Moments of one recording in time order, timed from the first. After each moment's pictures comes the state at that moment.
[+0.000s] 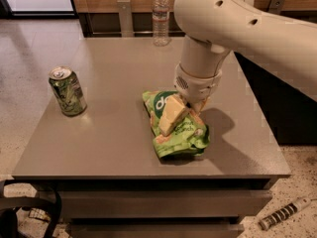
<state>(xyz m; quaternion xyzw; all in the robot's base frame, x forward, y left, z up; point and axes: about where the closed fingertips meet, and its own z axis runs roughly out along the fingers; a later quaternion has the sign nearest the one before) 0.500 -0.078 0.827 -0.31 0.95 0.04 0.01</state>
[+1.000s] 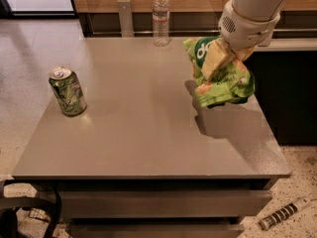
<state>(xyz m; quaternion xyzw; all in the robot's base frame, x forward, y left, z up) 0.556 -0.163 0.938 -0.22 0.97 0.00 0.13</state>
